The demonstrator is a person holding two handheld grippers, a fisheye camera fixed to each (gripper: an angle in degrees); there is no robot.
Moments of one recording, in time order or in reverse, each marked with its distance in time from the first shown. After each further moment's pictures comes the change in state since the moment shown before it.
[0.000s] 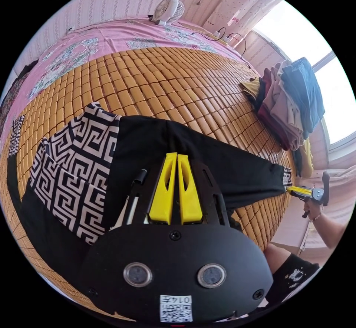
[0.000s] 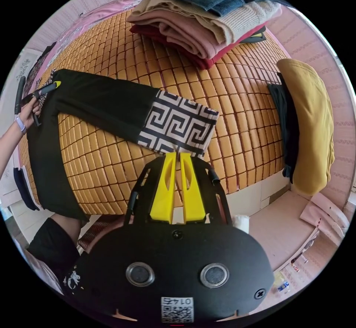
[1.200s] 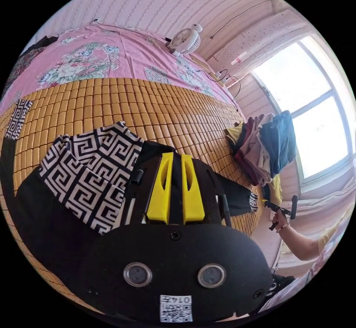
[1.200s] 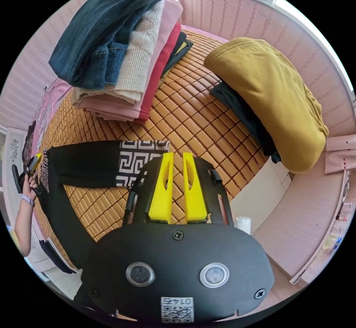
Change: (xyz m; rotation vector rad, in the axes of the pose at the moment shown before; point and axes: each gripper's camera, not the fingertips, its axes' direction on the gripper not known) left arm -0.073 0.072 -0.096 0.201 0.188 -0.163; right arm 0.008 0.003 -0.003 0.240 -0.034 0.433
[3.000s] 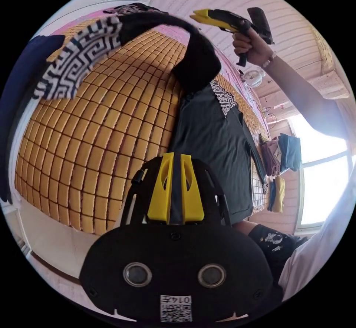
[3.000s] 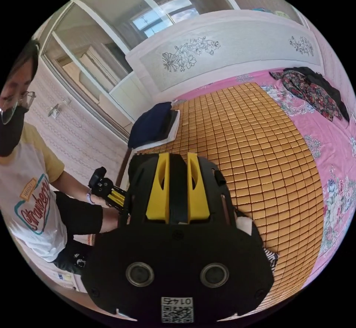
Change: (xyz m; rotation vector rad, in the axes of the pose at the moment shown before) left arm -0.164 0.474 -0.268 0.130 -0.180 -0.492; right arm -0.921 0.133 0.004 -0.335 -0.892 -1.892
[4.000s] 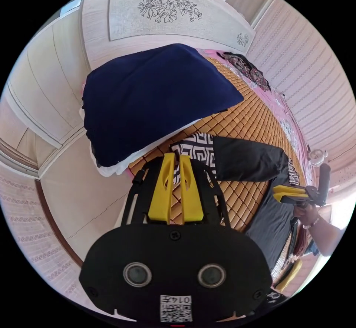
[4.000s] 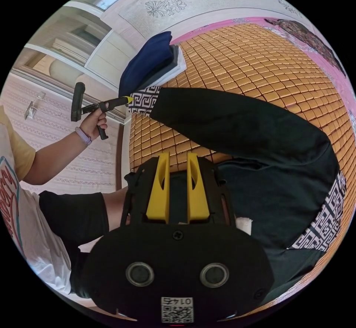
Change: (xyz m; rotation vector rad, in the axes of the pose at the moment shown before) left arm -0.118 0.059 -0.101 0.339 -0.436 -0.462; right arm -0.039 0.088 0.117 -0.199 0.011 0.167
